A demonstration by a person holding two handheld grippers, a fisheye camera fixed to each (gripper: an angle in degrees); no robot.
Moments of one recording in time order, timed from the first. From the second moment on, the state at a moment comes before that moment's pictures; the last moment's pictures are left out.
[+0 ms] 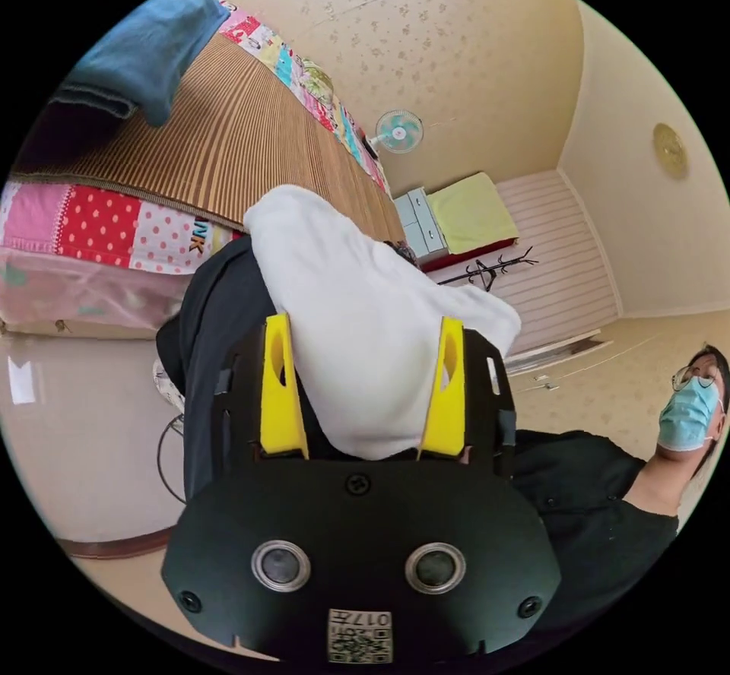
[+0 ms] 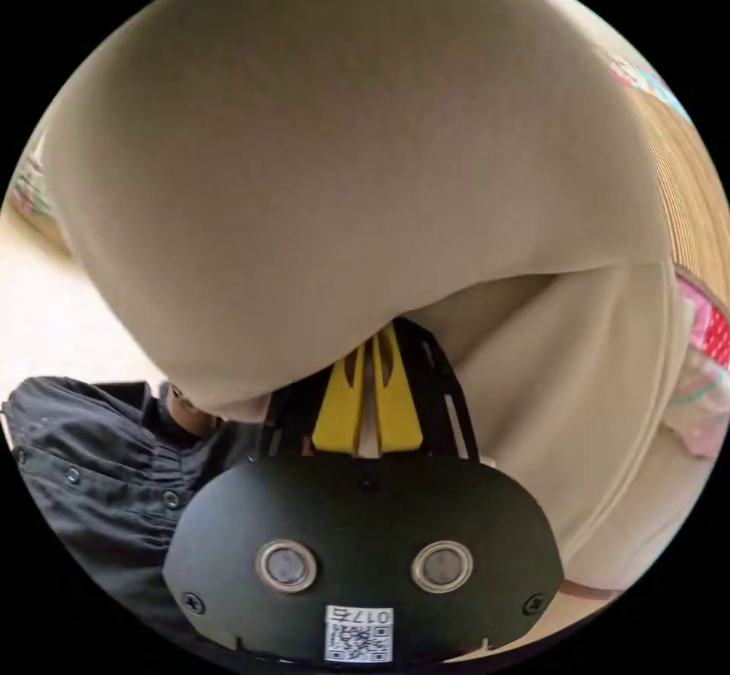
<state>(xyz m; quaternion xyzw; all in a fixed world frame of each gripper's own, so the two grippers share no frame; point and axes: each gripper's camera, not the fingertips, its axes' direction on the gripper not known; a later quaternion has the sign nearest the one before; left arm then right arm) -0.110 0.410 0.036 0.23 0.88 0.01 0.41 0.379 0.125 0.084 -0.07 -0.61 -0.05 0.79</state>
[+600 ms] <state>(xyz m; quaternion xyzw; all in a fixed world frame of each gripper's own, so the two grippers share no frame) -0.098 0.474 -0.036 0.35 0.84 0.17 0.39 0.564 0.163 0.240 -0.11 -0.91 0.22 0.34</state>
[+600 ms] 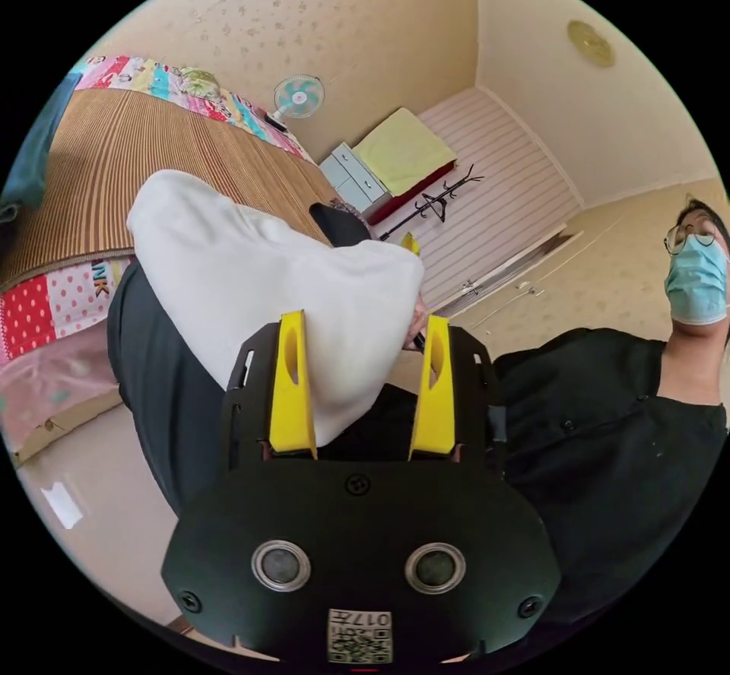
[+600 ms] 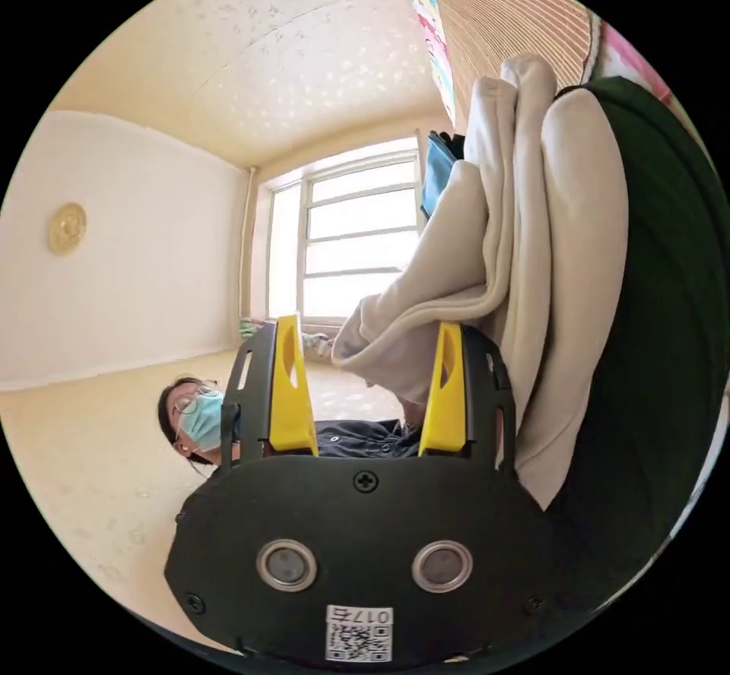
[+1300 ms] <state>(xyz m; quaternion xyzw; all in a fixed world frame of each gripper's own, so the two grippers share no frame) -0.134 0.459 0.083 0.36 0.89 0.08 0.28 0.601 0.157 0.147 -0.04 -0.67 0.09 0.74</state>
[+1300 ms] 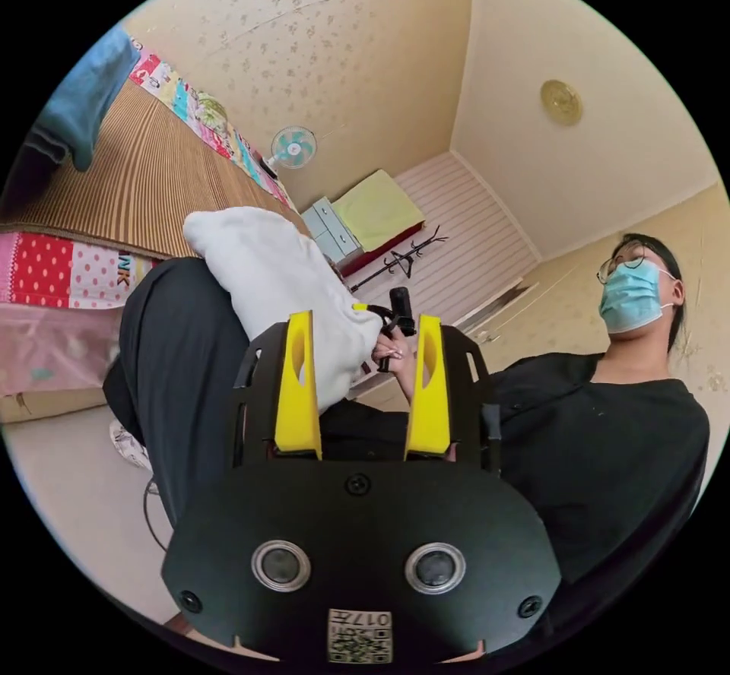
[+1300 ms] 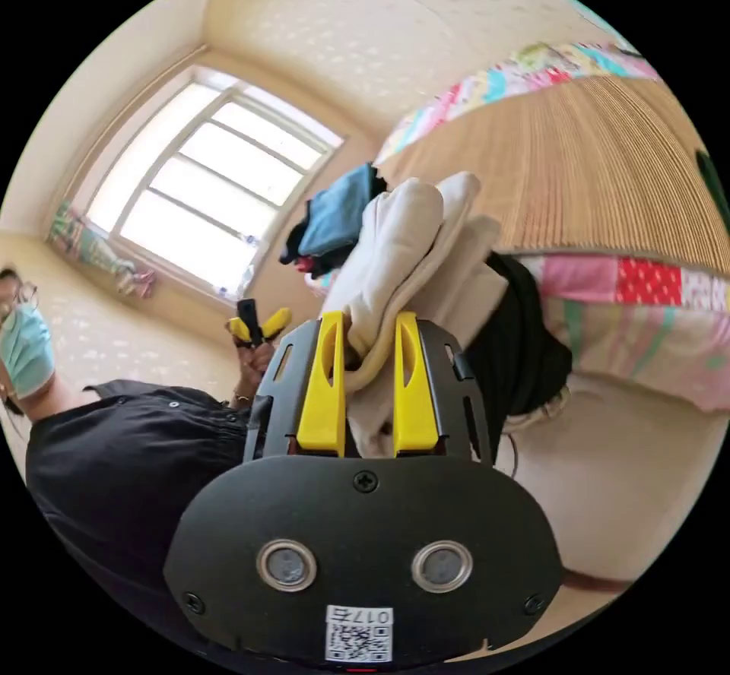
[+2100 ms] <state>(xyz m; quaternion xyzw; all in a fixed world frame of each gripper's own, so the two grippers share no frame) -0.091 0.326 -0.009 0.33 0.85 0.09 0.40 0.485 0.103 0.172 -0.08 -0.74 0.11 0.65</state>
